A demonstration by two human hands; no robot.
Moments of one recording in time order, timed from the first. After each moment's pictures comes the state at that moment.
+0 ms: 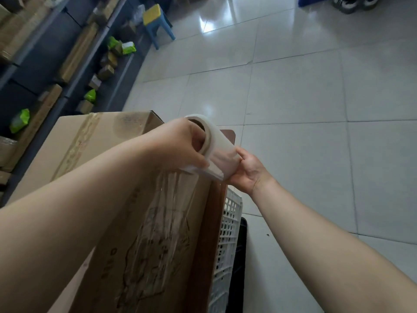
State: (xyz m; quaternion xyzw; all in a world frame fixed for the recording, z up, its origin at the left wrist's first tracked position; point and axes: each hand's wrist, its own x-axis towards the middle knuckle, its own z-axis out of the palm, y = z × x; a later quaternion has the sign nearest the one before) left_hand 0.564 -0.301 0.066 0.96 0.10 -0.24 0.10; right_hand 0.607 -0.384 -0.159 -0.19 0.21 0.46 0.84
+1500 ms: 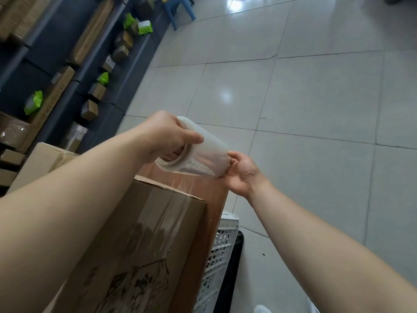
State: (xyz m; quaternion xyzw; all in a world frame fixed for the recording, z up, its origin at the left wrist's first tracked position) left_hand 0.705 -0.274 0.046 0.88 0.38 -0.16 0.25; right_hand 0.732 -0.358 -0.167 -0.22 0.21 0.53 0.79
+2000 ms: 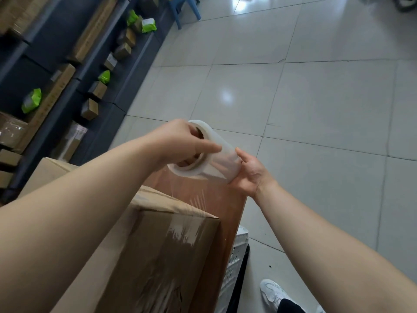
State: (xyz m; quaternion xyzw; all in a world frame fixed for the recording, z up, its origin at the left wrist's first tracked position) left_hand 0.725 -0.227 0.051 0.89 0.31 -0.23 0.25; right_hand 0.768 -0.311 -0.174 -0.22 0.19 0.55 0.79
